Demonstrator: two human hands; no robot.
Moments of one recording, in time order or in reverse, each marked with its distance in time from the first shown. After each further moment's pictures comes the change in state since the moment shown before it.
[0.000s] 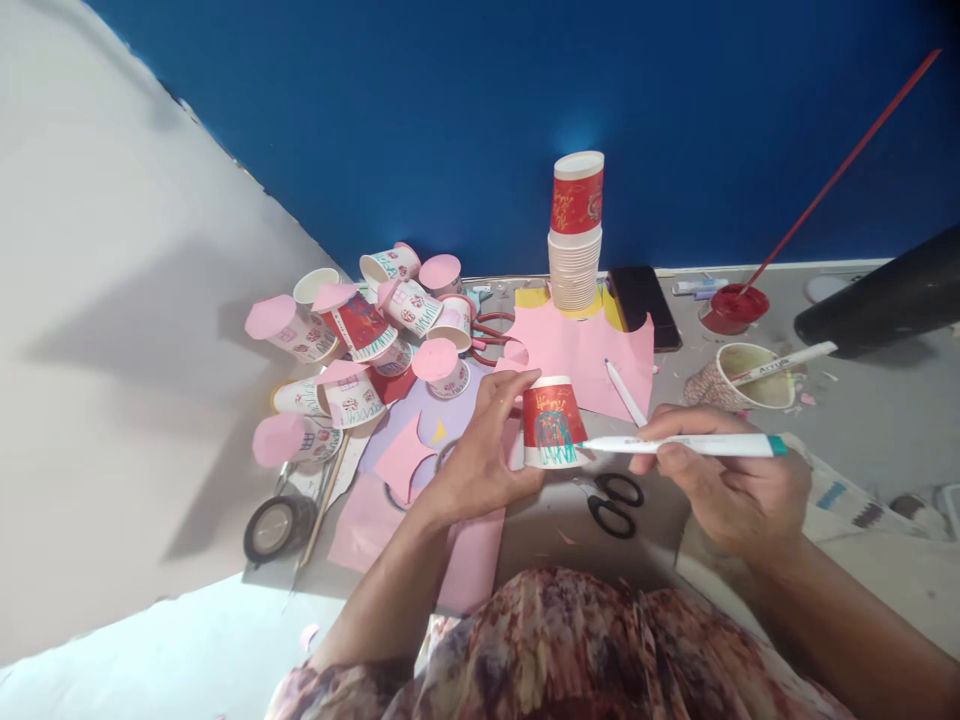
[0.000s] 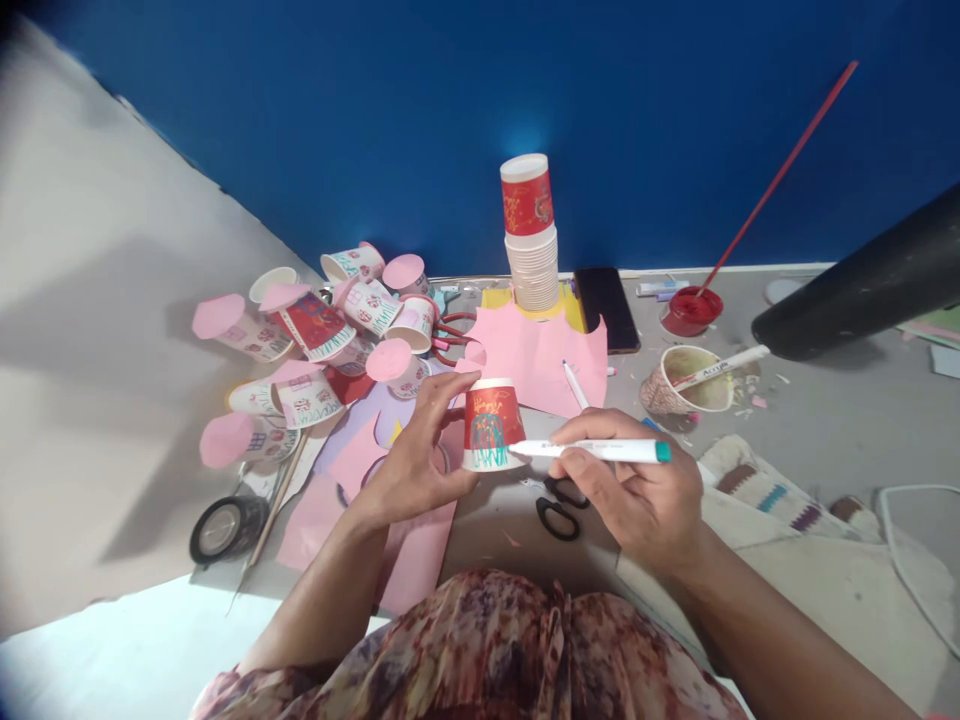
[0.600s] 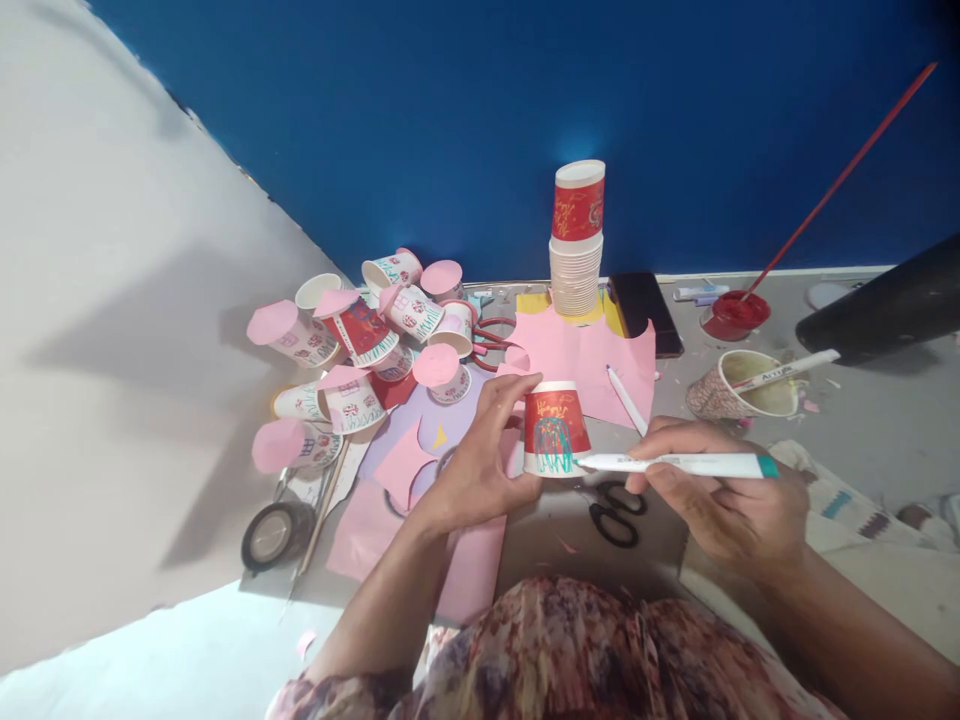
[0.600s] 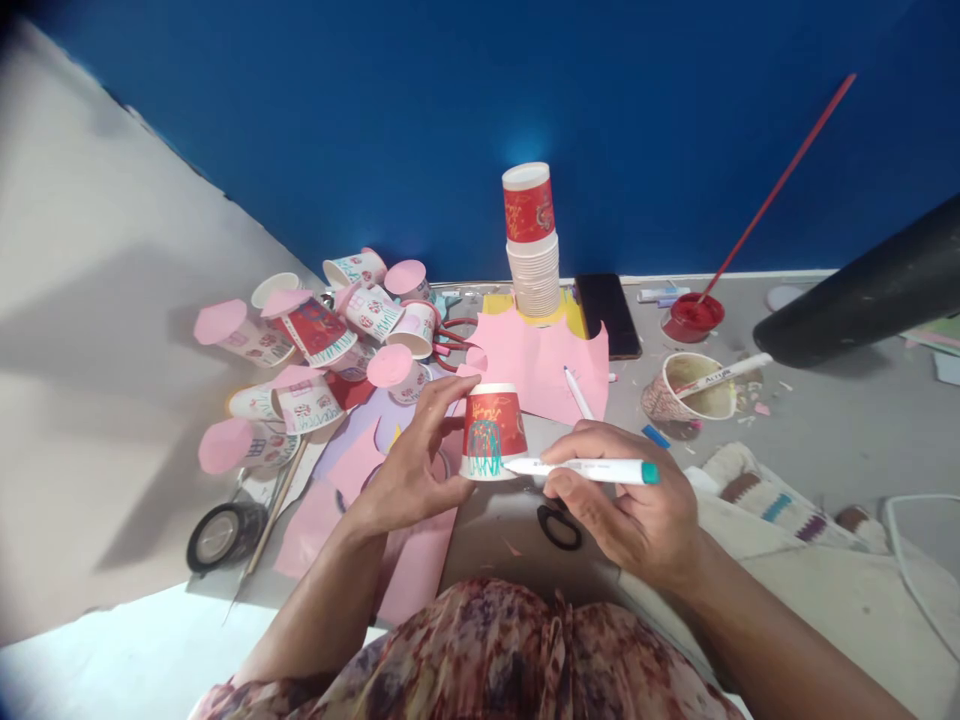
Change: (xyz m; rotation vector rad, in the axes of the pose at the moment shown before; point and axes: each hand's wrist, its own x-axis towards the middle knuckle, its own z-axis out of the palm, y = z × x) left_hand -0.001 0.001 -0.002 -0.051 0.000 0.014; right_hand 0.005 -0.001 0.000 -0.077 -0.079 -0.143
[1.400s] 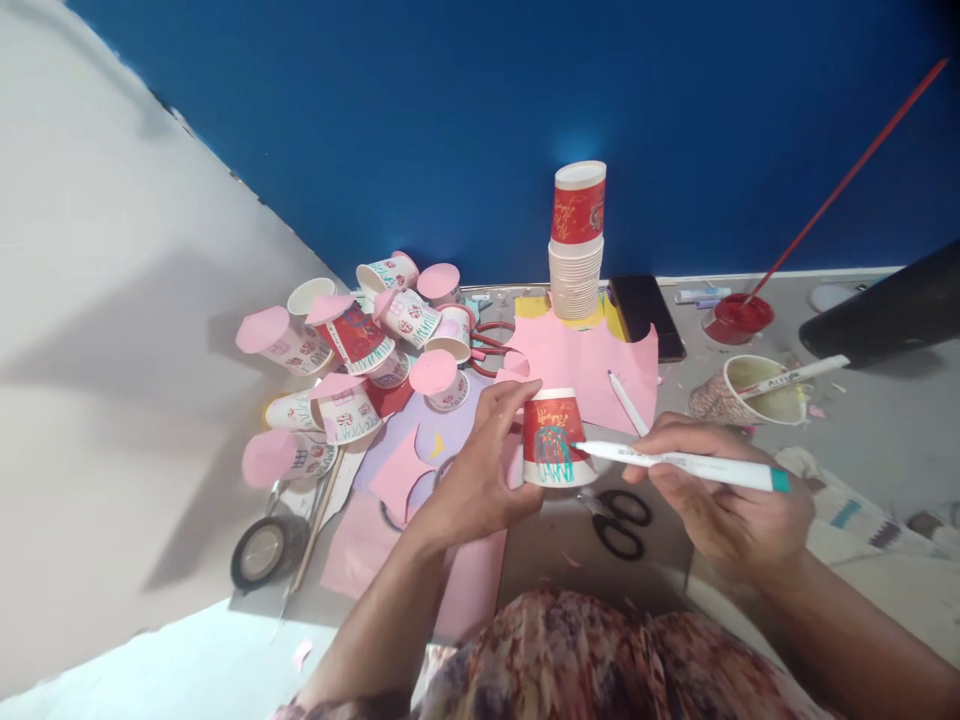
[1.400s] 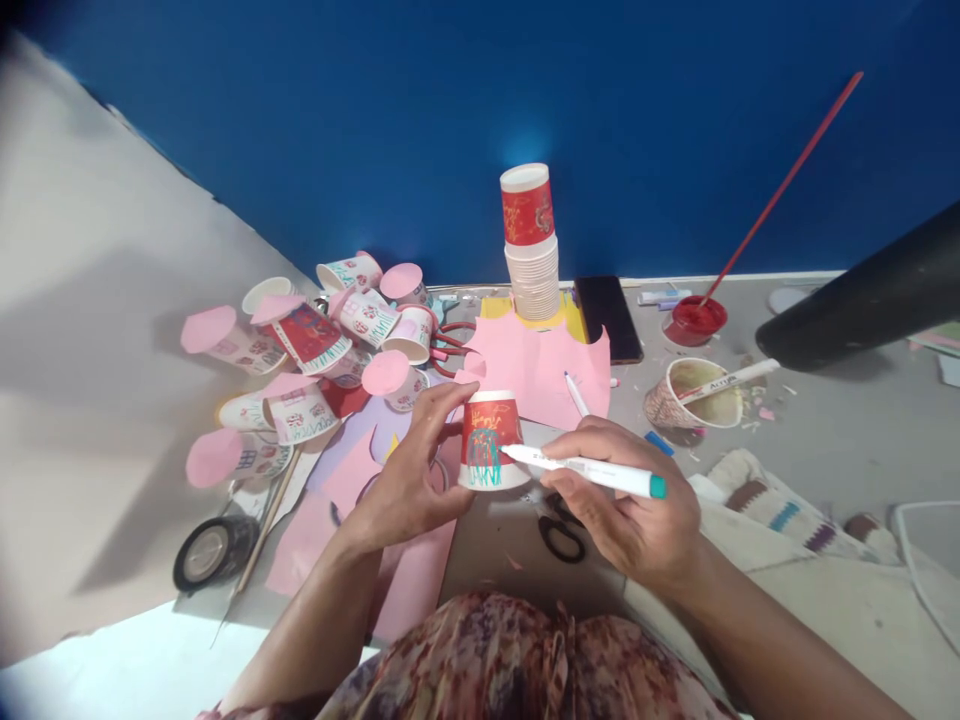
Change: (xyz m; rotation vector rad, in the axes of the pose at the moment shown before) left_hand 0.000 -0.001 0.001 0.039 0.004 -0.052; right_hand 0.004 0.005 0.007 0.016 0.065 0.029
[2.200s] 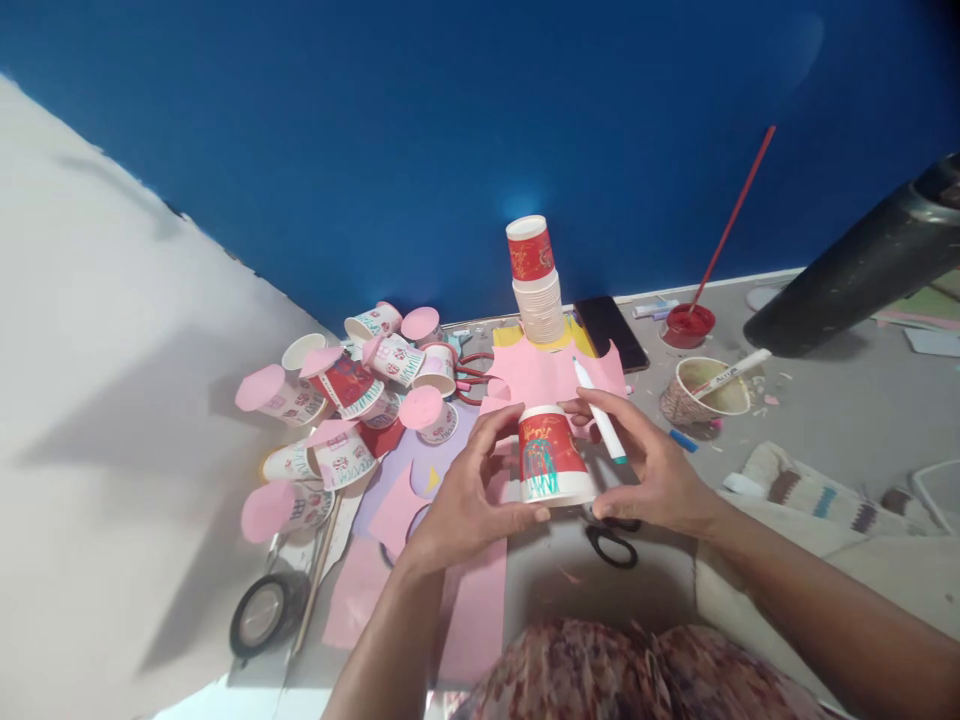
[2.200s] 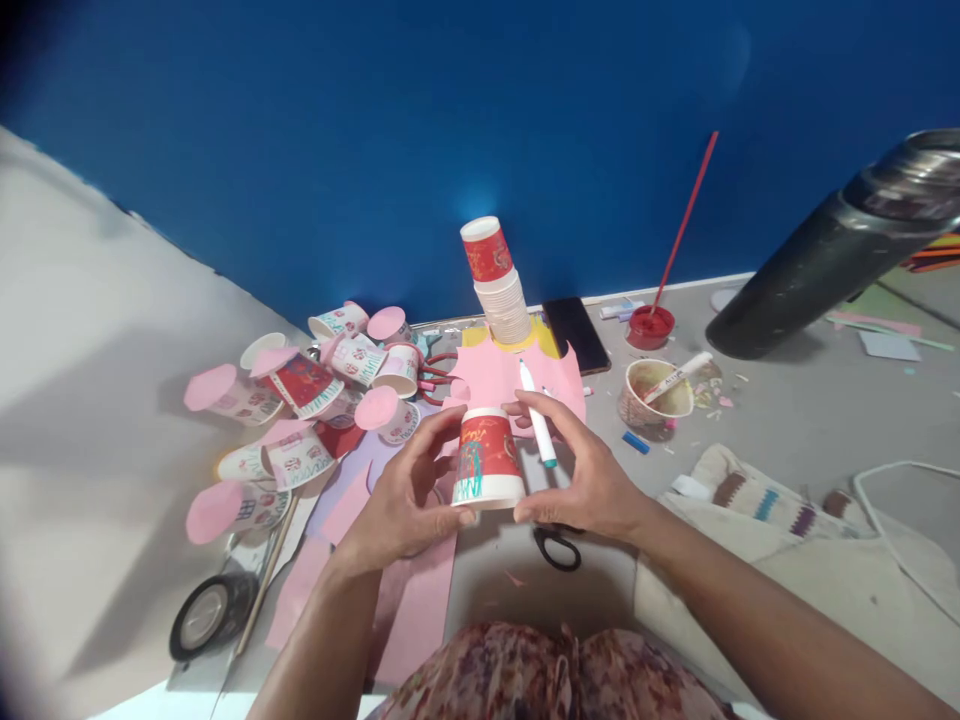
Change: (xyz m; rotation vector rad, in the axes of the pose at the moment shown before) left_hand 0.005 0.001 -0.004 -0.368 -0.057 -0.108; right_hand -0.011 0.050 0.013 0.306 -0.125 0.275
